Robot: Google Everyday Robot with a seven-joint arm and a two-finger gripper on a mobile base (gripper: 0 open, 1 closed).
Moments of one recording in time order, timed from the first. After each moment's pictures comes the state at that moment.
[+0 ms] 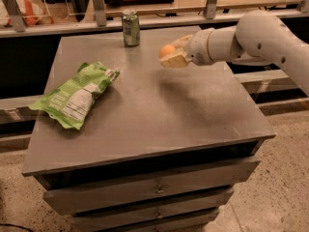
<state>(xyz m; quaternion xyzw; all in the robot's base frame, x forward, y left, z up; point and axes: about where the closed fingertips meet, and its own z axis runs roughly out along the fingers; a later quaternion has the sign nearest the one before) 0.703 -0.077 0.888 -0.47 0.71 0.15 0.51</state>
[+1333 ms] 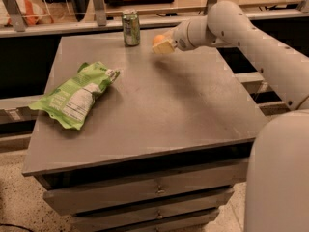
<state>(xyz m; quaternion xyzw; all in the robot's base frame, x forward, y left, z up) 0.815 -0.063 0.872 -0.43 0.74 0.12 0.50</state>
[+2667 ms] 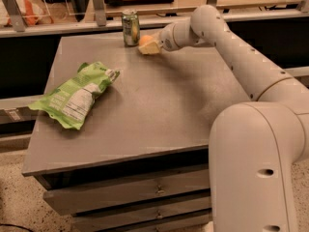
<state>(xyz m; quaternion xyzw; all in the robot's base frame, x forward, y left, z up) 0.857 -0.012 0.838 -0.43 0.74 0.18 0.48</state>
